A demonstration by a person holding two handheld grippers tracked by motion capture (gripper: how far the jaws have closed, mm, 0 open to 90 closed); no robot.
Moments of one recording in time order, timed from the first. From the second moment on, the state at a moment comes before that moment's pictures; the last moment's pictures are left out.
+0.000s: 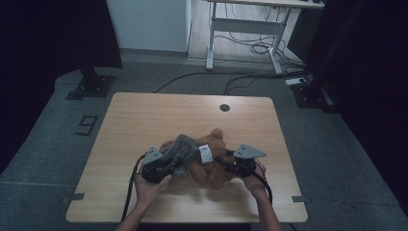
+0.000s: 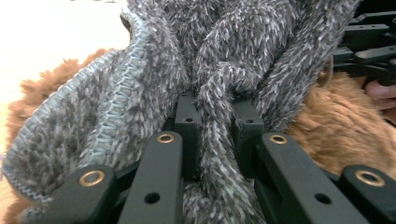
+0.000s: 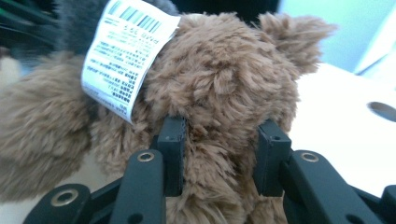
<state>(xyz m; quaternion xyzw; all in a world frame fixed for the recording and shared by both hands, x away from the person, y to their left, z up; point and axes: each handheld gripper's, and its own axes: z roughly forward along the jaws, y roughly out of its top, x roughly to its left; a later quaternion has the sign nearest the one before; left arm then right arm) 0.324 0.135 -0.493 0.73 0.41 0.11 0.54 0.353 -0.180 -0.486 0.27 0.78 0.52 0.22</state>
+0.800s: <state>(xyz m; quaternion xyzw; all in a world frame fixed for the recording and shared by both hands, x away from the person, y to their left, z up) 0.345 0.017 -0.452 0.81 0.33 0.16 0.46 0.348 -0.200 -0.516 0.31 0.76 0.53 0.20</state>
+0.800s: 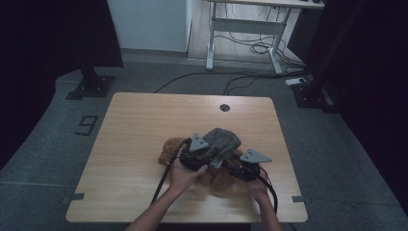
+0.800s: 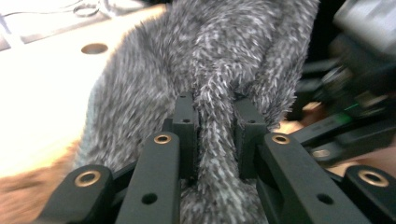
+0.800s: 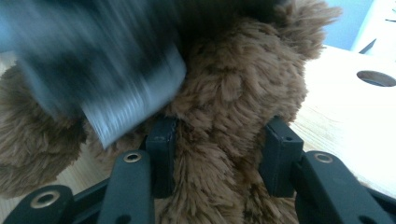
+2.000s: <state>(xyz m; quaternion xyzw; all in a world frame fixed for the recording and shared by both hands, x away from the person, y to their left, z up) 0.359 0.191 -0.517 0.75 0.50 0.14 0.41 0.351 -0.209 -0.531 0.33 0.75 0.55 0.16</state>
